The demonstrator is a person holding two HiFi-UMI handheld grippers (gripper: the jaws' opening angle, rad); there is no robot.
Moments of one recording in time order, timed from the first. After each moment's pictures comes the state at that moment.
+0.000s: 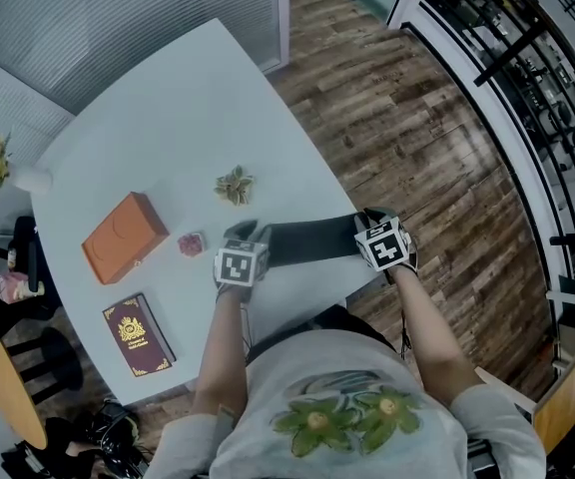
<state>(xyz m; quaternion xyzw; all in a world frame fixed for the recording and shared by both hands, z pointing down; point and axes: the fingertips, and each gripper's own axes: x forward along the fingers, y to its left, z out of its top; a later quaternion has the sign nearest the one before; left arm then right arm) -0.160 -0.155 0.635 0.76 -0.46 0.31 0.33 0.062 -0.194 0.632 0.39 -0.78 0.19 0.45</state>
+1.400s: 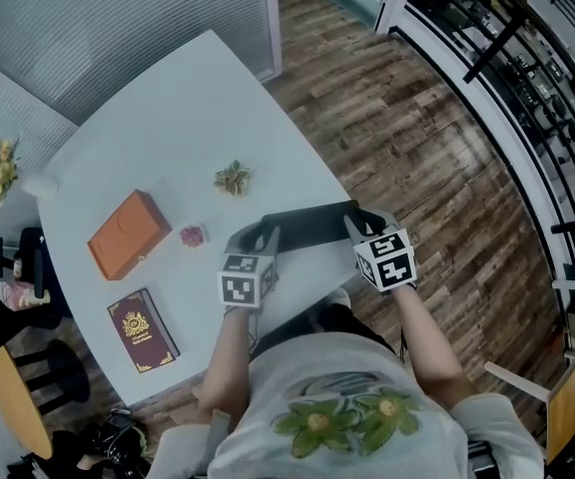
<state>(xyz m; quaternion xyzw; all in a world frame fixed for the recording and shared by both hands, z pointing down) -0.129 -0.116 0.547 0.80 -0.49 0.23 0.27 0.038 -0.140 0.529 0.43 -0.83 0.18 0.31</state>
